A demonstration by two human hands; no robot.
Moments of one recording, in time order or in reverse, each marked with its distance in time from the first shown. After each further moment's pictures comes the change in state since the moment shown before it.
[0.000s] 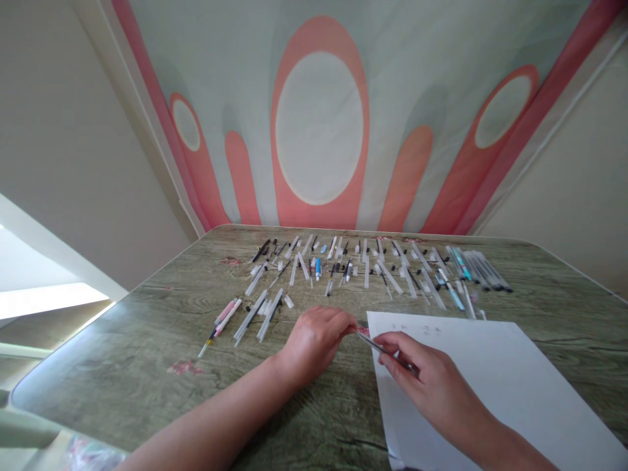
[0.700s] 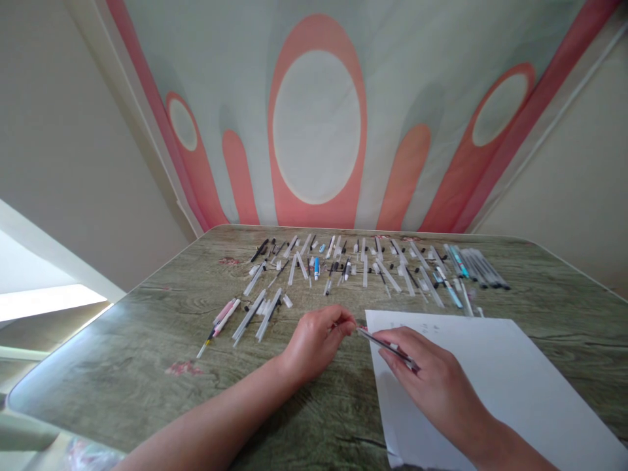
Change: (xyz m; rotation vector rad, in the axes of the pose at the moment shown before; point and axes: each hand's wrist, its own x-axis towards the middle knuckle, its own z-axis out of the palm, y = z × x) left_hand 0.003 0.006 0.004 -0.361 0.069 -0.254; right_hand 0.001 0.001 0.001 -0.142 0.159 -0.194
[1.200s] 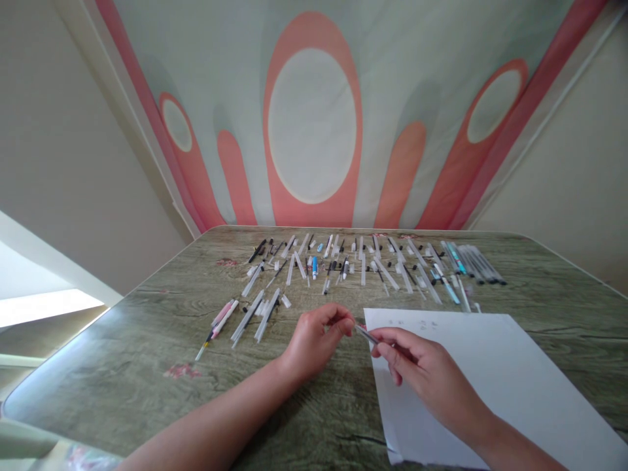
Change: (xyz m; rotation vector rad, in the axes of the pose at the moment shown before) left_hand 0.002 0.003 0.003 -0.251 0.018 -0.126; right_hand 0.001 -0.006 -0.002 0.393 -0.151 0.348
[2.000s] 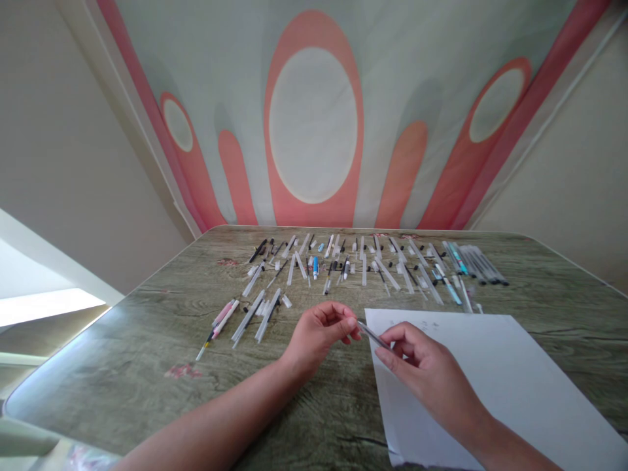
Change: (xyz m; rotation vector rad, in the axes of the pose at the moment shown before) left_hand 0.004 -0.009 0.008 -0.653 -0.057 -0.176; right_hand 0.001 0.007 0.003 -0.054 0.076 0.050
